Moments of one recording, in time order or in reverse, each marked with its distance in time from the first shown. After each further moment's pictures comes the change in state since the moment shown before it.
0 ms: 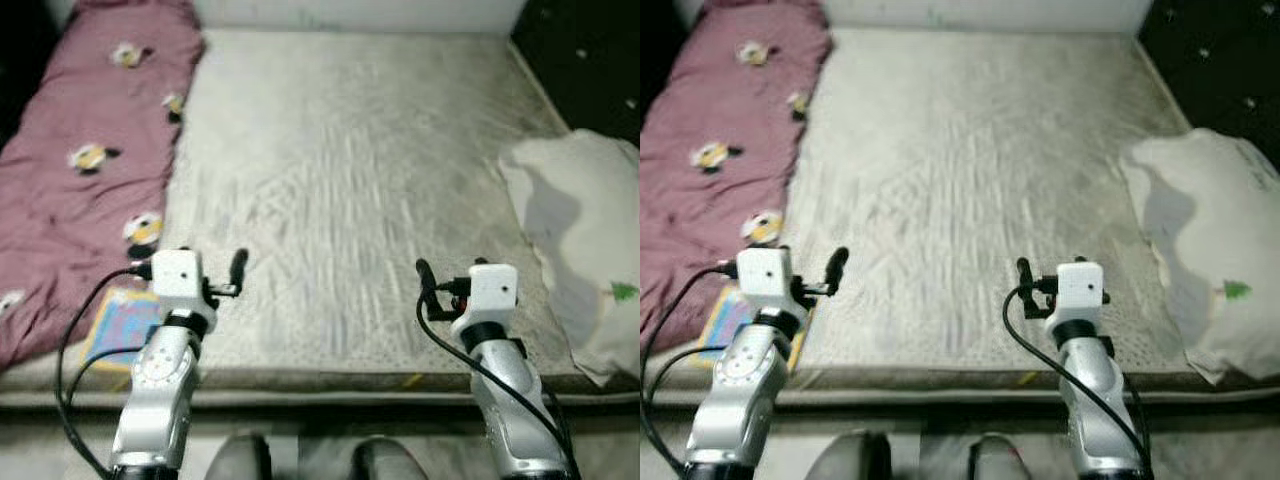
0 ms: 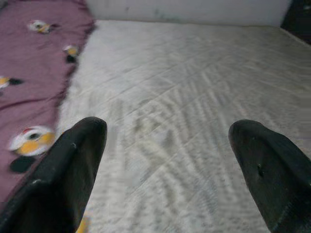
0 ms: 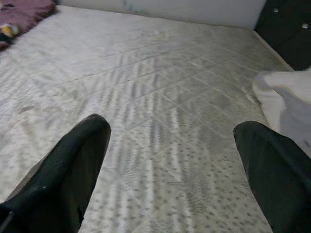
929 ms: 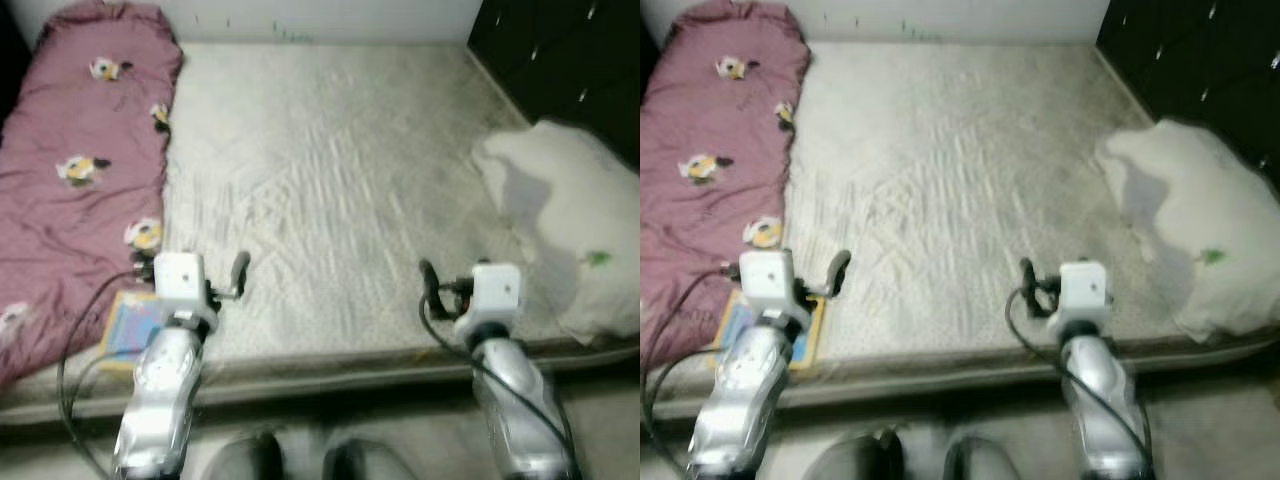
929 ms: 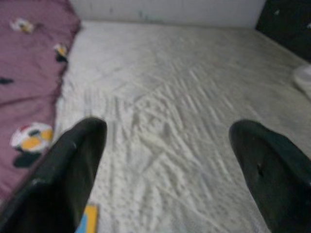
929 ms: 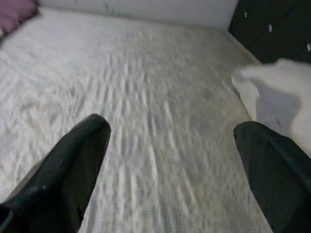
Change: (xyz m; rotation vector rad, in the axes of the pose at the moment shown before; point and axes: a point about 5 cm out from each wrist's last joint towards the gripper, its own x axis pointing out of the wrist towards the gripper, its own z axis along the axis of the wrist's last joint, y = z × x) left arm -0.002 -0.006 -0.005 -0.018 0.022 -0.012; right arm -0.003 -0.005 -0.006 -0.004 0.027 -0.018
